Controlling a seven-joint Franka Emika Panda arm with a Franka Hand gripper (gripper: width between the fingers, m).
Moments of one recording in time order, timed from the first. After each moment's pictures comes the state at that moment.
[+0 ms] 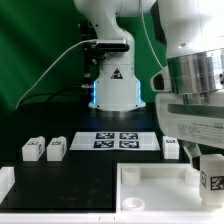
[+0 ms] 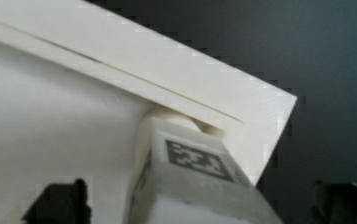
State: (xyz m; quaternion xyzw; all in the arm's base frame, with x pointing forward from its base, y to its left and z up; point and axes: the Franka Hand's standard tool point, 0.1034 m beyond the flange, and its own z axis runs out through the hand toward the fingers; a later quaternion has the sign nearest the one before) arm 0.629 0.120 0.075 -0.88 0.45 -0.02 0.11
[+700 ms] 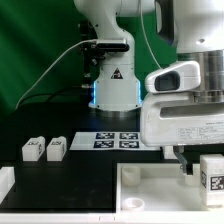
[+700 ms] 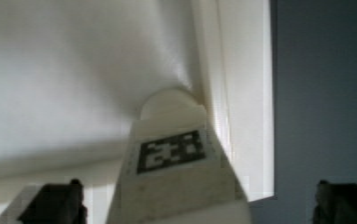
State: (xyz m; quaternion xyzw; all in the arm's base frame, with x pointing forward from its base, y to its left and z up) arm 0.628 0.120 0.077 -0.99 0.07 -0.04 0.05
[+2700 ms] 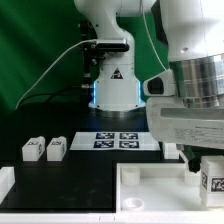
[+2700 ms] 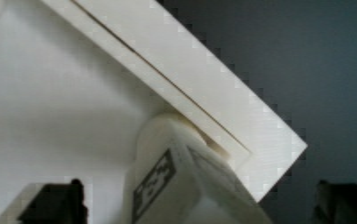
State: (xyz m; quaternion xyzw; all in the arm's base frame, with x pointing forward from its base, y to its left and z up) arm 0.626 0.121 0.072 -0.93 0.35 -0.01 0.10
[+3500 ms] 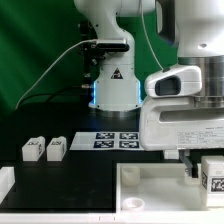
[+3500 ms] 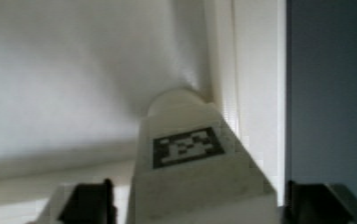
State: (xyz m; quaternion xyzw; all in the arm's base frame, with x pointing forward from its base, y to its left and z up) arm 0.629 0.120 0.072 -0.99 0.11 -0.02 0.05
